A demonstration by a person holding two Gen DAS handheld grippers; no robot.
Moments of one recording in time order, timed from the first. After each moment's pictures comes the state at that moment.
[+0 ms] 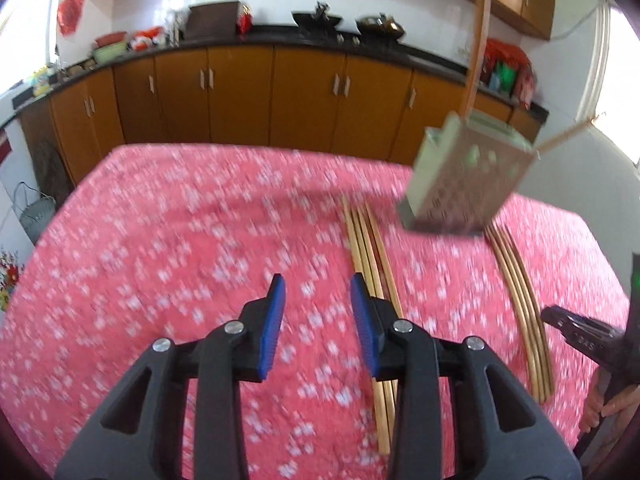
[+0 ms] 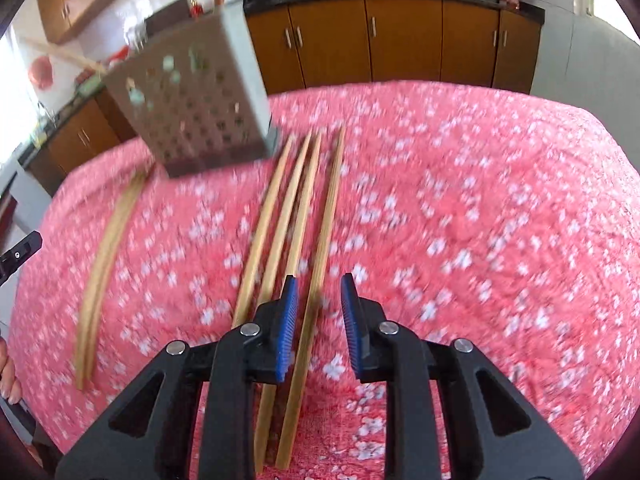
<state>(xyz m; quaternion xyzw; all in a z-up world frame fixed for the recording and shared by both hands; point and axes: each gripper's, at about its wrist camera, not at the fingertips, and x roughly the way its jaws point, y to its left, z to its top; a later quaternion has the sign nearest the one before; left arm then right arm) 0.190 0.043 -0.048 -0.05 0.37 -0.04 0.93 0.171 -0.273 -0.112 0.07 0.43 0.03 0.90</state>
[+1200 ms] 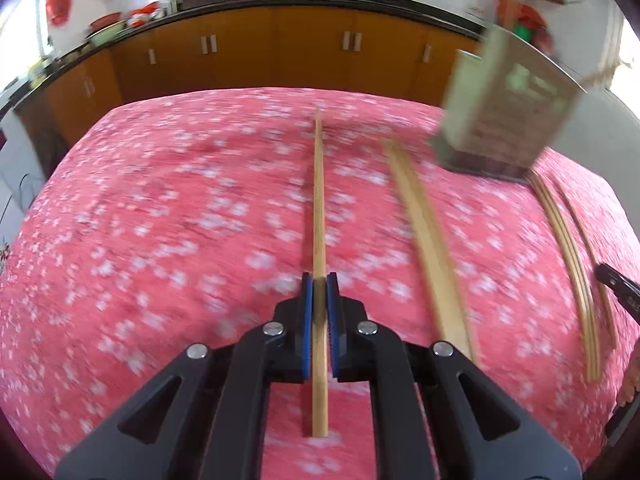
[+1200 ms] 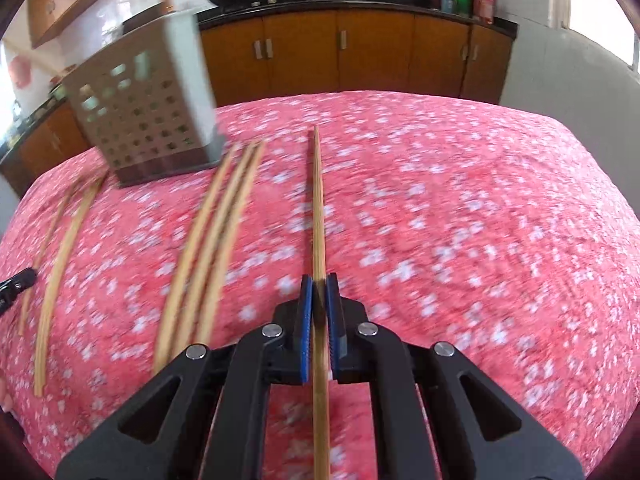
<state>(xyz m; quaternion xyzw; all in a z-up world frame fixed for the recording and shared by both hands) 0.217 0.050 -0.097 -0.02 0.44 0.00 0.90 0.168 -0.302 -0.118 0.05 0.40 -0.04 0.92</state>
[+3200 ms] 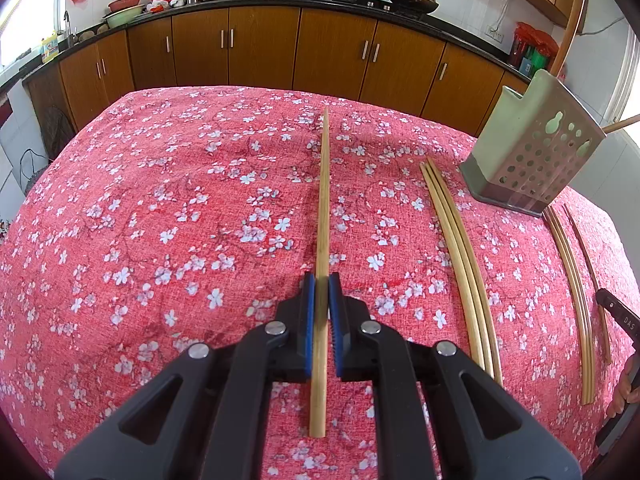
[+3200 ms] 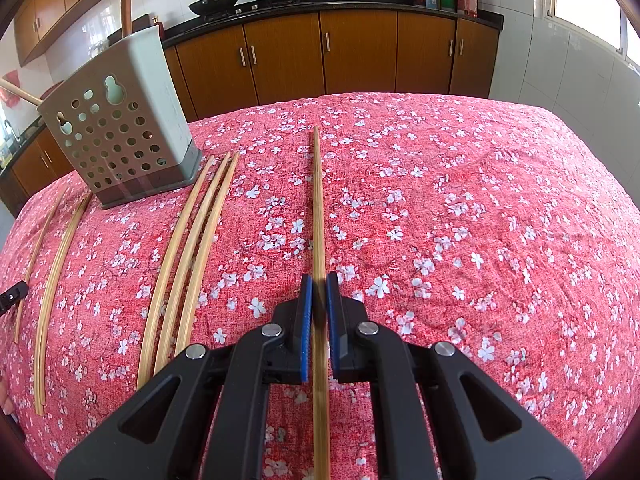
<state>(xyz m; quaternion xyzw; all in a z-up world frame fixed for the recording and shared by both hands) 0.223 0.077 -0.097 -0.06 0.43 0.00 0.90 0.175 -0.314 -0.116 0.07 0.39 -0.05 0.91</state>
